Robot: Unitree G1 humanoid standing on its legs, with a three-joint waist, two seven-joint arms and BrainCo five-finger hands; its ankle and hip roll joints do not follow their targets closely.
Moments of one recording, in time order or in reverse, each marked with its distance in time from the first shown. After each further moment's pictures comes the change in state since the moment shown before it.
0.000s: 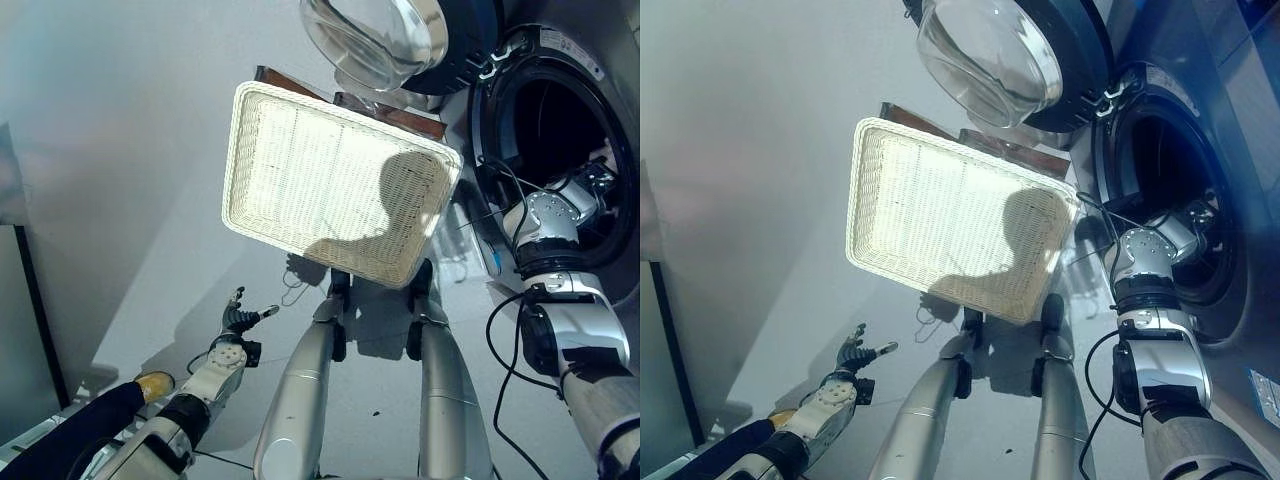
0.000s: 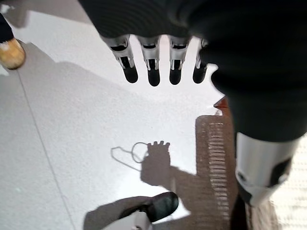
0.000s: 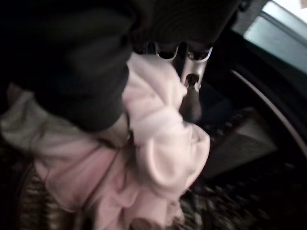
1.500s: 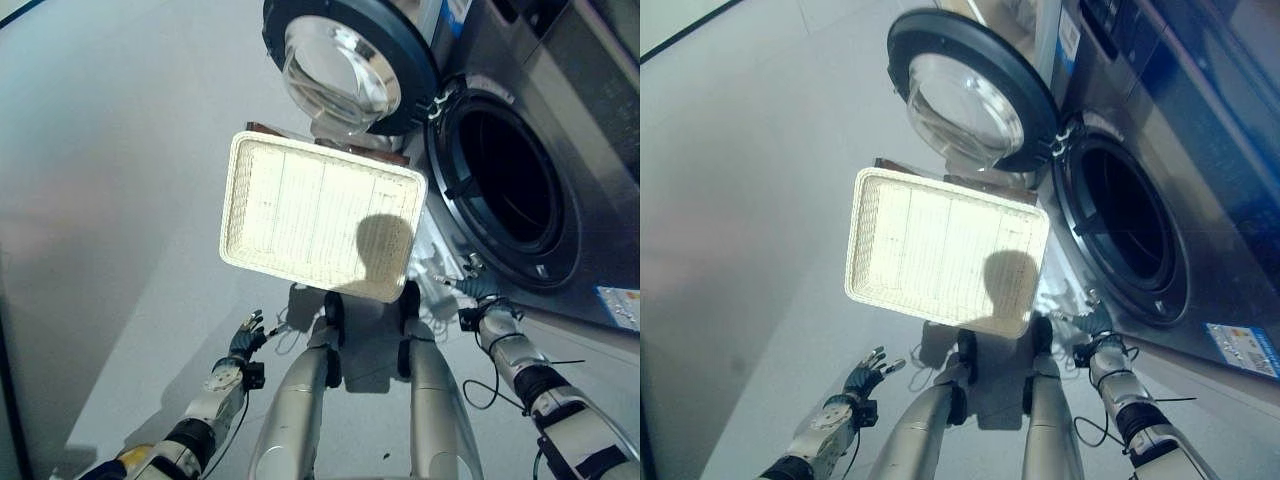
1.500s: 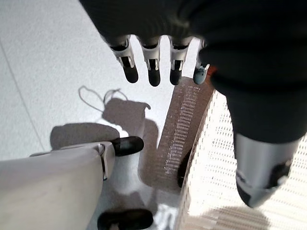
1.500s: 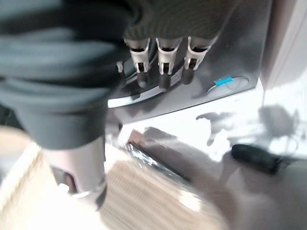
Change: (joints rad) left arm 0.107 -0.086 0.177 0.184 -0.140 -0.128 -0.388; right arm 0.630 0.083 0.485 0.261 -1.780 0.785 0.186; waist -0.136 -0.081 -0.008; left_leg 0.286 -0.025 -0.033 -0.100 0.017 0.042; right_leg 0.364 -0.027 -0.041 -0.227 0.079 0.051
